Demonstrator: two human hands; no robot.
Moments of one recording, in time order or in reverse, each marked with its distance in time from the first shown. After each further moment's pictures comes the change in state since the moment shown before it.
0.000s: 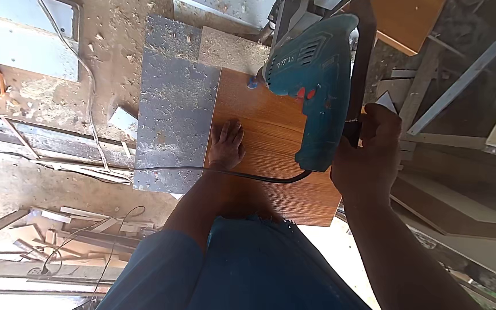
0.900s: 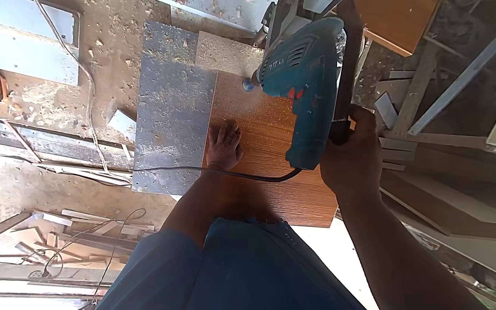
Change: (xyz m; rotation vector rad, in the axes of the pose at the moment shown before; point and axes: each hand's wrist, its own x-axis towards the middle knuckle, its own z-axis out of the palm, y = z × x) left_hand 0.001 0.001 -0.001 0.041 -0.018 -0.004; right_hand -0.001 -0.017 -0.003 -0.090 -0.118 0.096
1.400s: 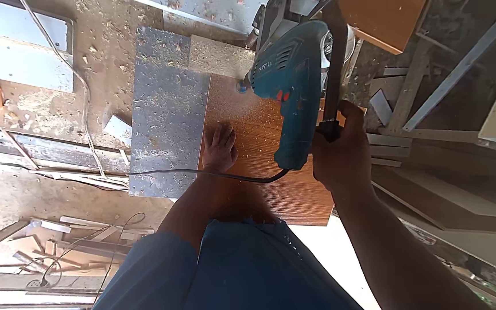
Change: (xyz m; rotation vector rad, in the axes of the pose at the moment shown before) left_hand -0.001 -0.002 0.008 0.014 0.074 0.019; right_hand 0.005 0.000 -0.004 0.093 -0.067 0.044
